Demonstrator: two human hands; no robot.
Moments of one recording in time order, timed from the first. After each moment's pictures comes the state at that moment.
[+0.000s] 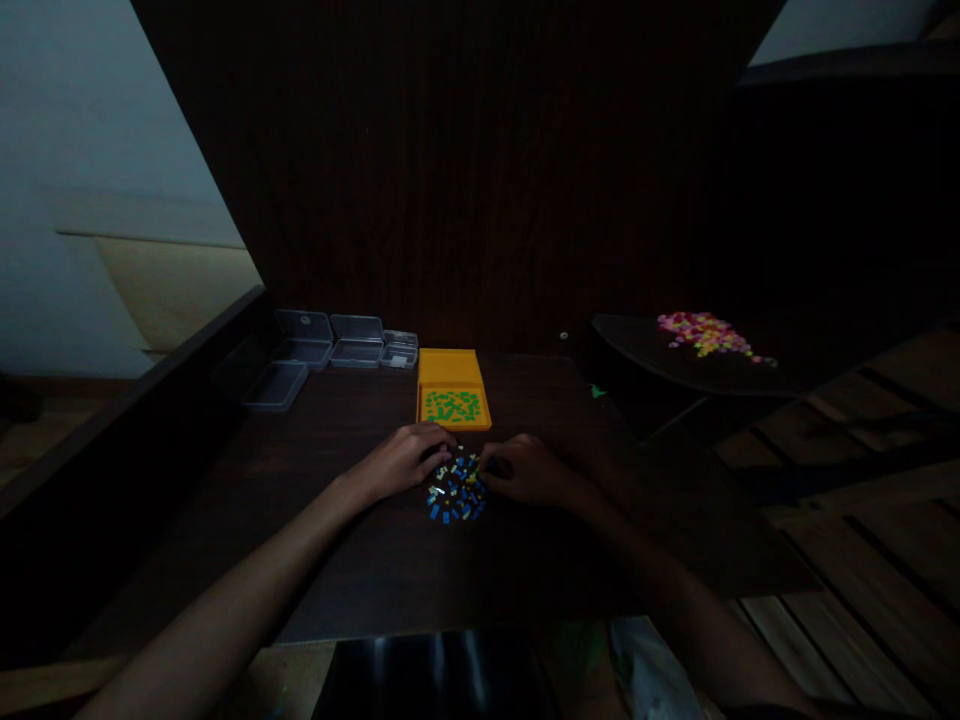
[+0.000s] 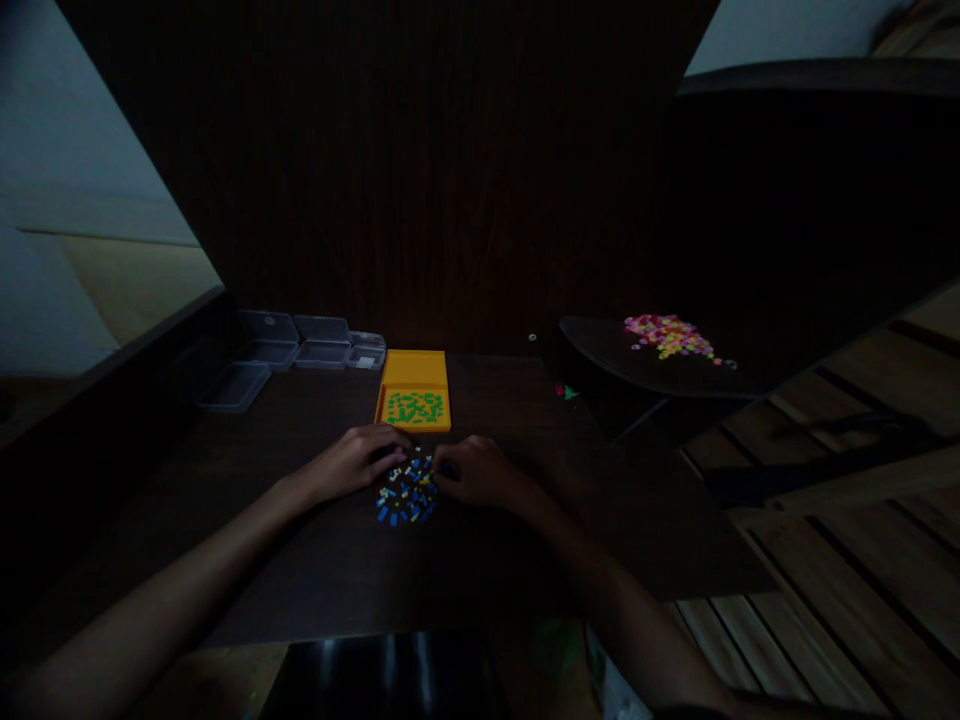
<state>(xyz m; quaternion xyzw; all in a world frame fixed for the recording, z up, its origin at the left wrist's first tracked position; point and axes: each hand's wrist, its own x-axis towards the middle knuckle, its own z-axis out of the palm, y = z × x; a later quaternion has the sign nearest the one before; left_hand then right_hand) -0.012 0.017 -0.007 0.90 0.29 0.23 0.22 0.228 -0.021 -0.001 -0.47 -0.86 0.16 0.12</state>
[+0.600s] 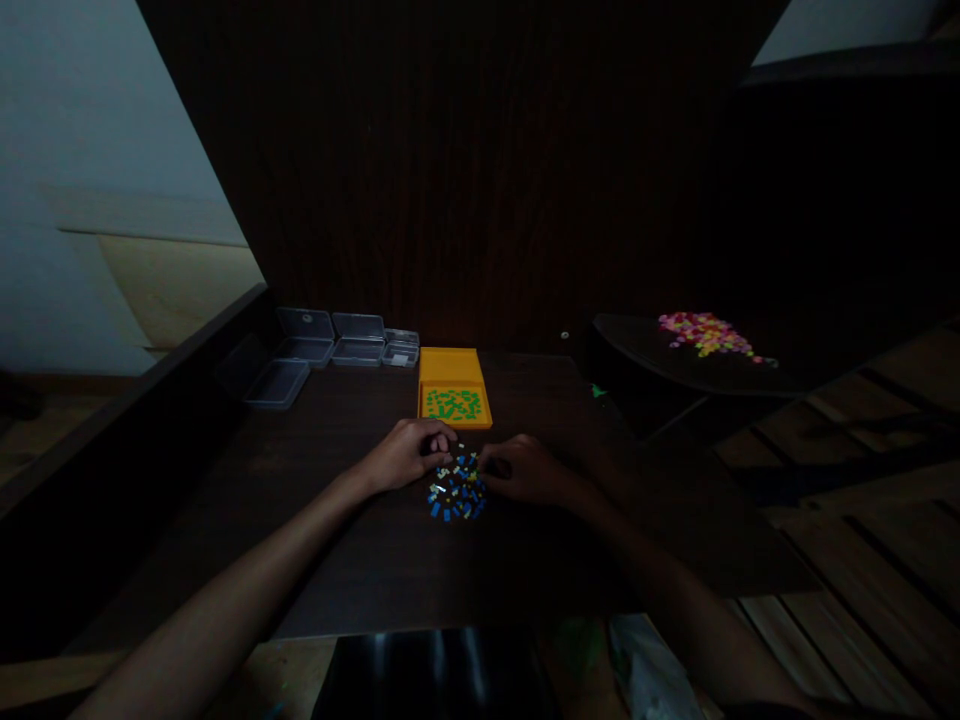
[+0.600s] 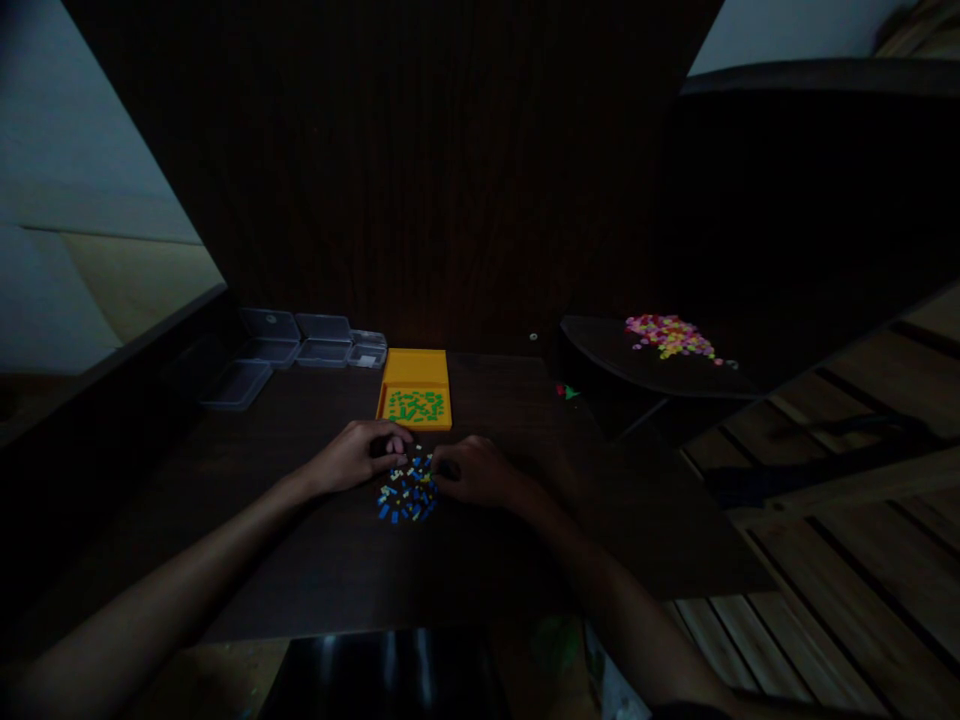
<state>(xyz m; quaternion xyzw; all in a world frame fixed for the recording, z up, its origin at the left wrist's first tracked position) -0.009 0.018 -0.007 0.84 0.34 0.26 0.32 0.227 -0.021 0.000 -0.44 -0.87 0.19 0.12</state>
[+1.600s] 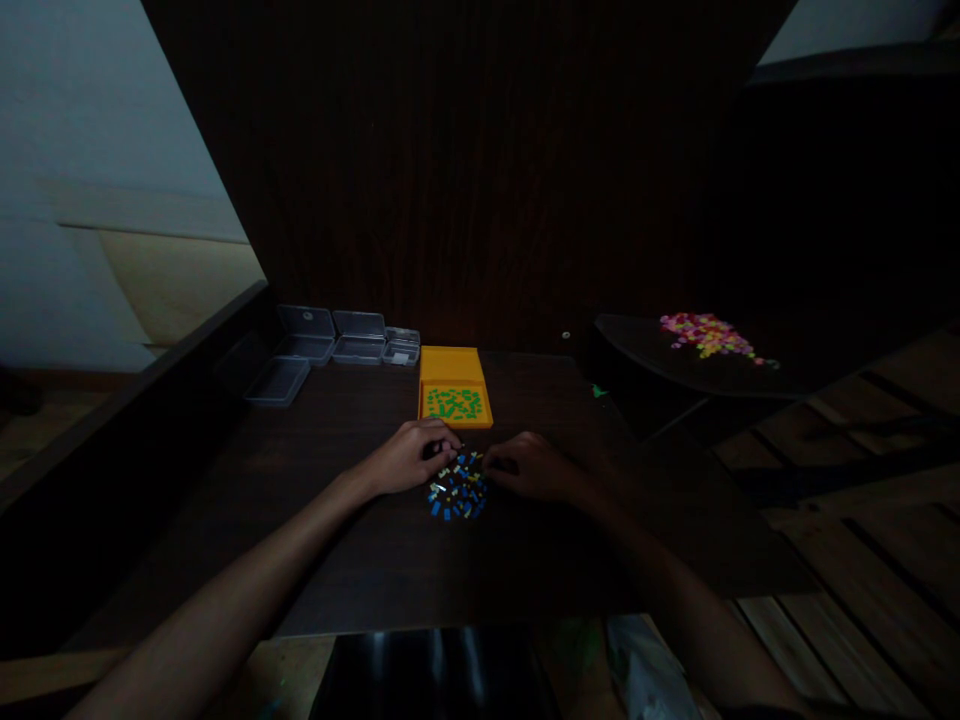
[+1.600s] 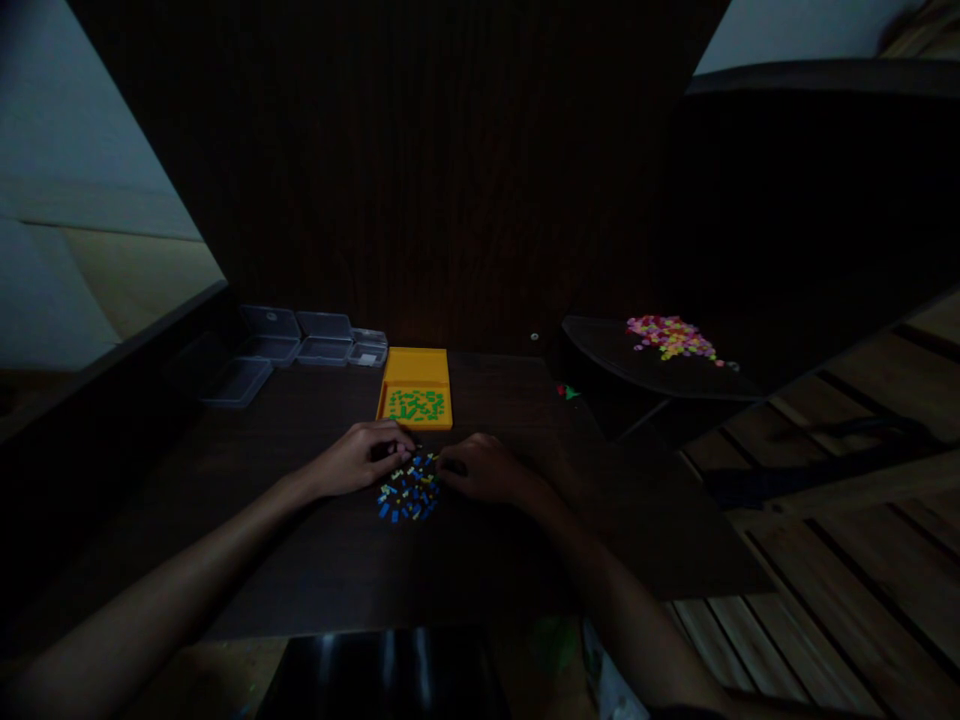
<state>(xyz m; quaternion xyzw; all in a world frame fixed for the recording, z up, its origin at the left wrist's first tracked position) -0.007 0.014 -0.005 0.87 0.30 0.27 0.29 0.234 -0.018 0.005 -0.43 -0.88 0.20 0.11</state>
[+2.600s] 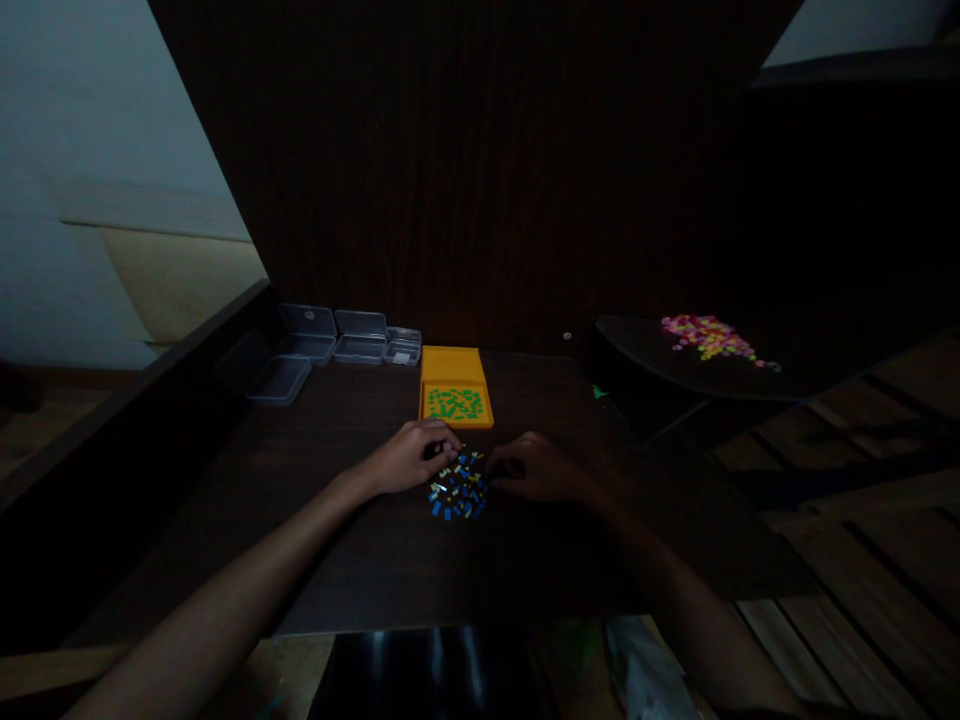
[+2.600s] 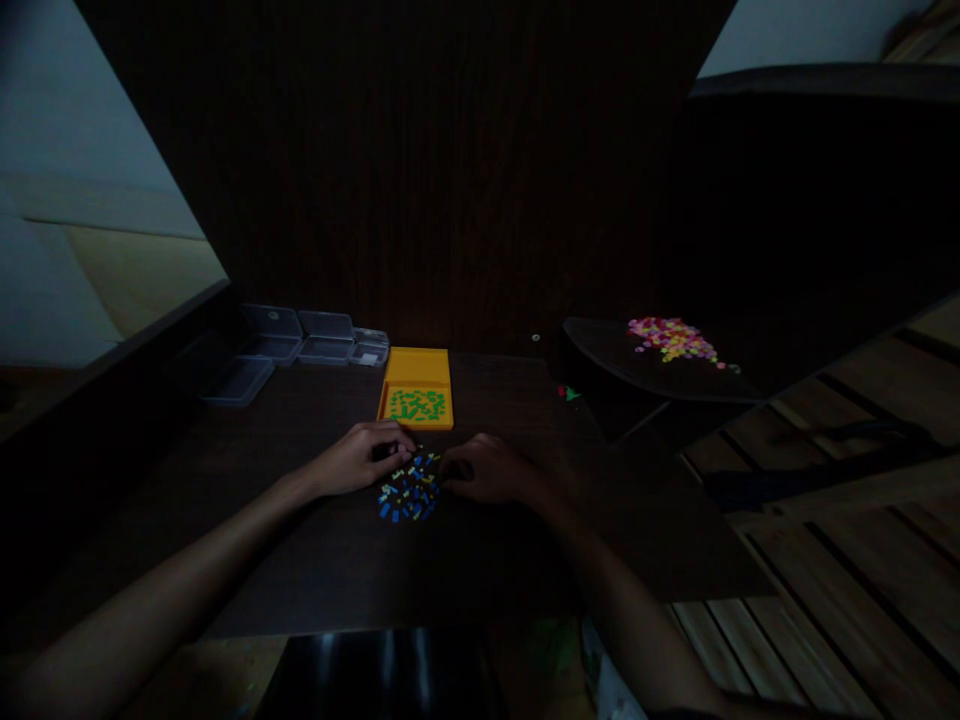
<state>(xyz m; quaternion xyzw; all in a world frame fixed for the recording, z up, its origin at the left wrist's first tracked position) -0.007 0.014 -0.005 0.87 0.30 0.25 0.29 0.240 -0.019 0.014 -0.44 -0.87 0.21 0.06</state>
